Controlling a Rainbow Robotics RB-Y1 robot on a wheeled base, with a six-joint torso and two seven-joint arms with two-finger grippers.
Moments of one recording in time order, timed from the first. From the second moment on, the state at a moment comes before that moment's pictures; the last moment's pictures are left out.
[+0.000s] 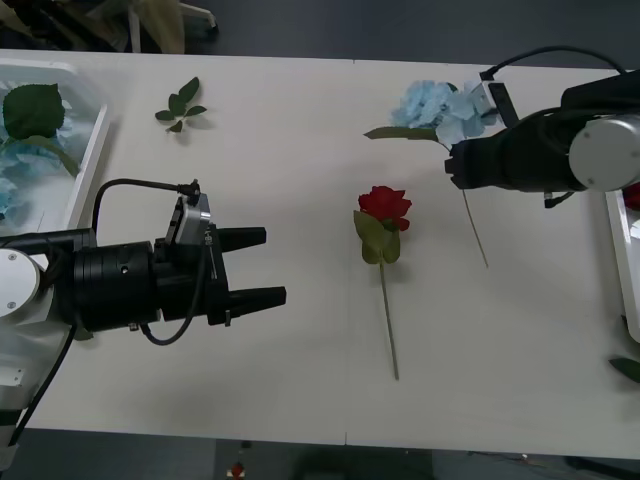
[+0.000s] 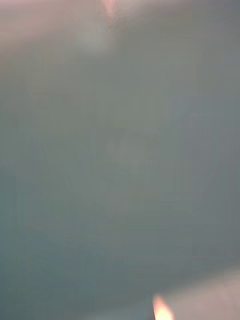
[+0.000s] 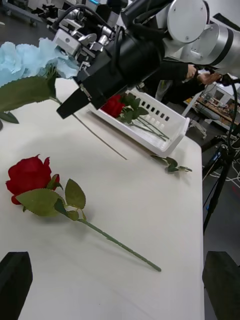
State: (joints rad) right arm -0.62 -0.84 0.43 -1.52 -1.15 0.88 1.50; left arm -0.05 0.38 -0.01 -1.83 1.69 1.21 -2.68
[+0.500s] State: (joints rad) right arm -0.58 -0.84 0.30 -1.57 -1.56 0.91 1.99; left arm -0.05 0.38 -0.01 -1.83 1.69 1.21 -2.68
